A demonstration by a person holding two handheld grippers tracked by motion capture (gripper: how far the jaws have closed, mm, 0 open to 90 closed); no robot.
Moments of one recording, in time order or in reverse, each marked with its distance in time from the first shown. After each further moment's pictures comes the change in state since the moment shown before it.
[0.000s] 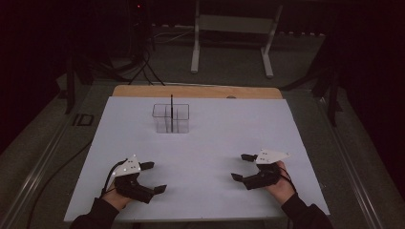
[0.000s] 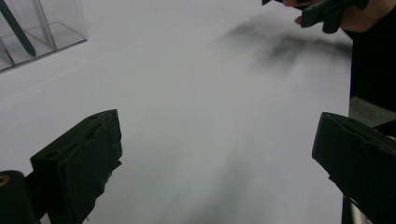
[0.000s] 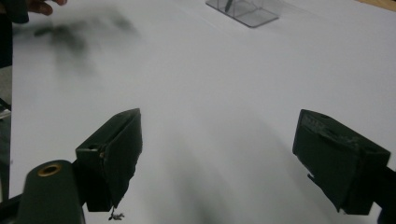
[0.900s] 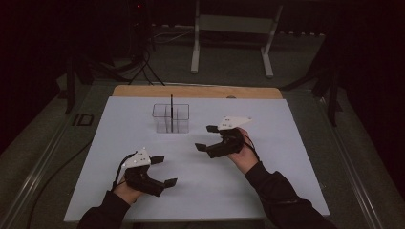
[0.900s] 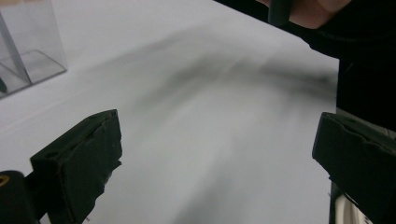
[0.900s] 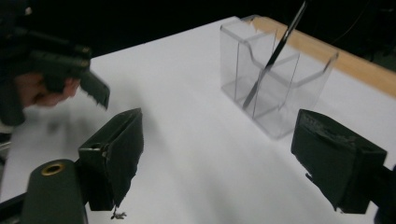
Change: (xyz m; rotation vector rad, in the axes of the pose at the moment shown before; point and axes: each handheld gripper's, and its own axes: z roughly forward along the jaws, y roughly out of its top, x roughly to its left) left arm -0.008 0.030 0.020 -0.013 -0.053 -0.026; right arm 0.003 0.113 0.079 -0.054 0.075 -0.019
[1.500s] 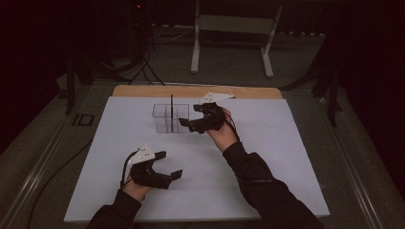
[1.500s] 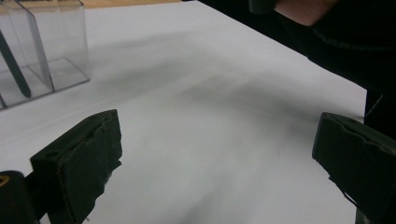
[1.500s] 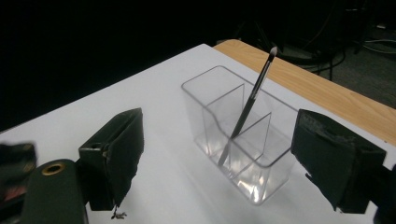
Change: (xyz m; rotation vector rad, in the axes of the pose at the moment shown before) left arm -0.001 0.012 0.012 -0.071 0.112 -0.090; right arm -0.019 0.065 0.051 -0.018 -0.088 0.086
